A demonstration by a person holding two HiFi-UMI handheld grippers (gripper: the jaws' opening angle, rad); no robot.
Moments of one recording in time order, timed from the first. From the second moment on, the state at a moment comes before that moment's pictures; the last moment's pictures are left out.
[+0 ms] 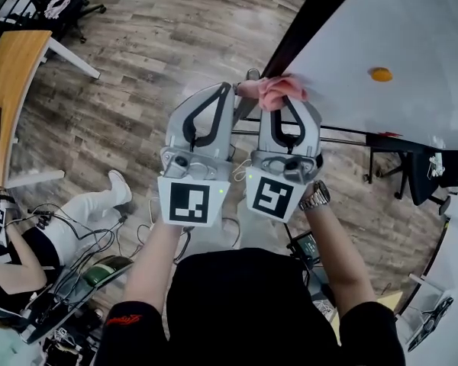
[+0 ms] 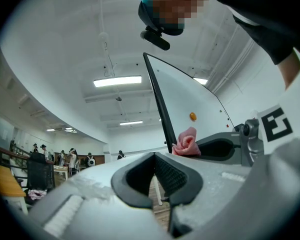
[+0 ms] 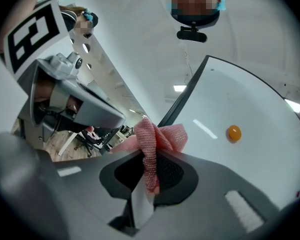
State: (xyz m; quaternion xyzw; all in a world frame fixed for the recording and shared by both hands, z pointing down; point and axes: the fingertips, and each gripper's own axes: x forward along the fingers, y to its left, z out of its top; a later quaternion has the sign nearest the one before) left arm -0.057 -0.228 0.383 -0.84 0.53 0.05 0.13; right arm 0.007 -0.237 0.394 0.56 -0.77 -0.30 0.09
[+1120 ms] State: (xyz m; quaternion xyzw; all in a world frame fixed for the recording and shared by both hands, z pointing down) left arm -0.052 -0.238 0.433 -0.84 0.53 0.03 0.10; right arm 0.007 -0.243 0.462 0.55 -0.78 -0.25 0.13
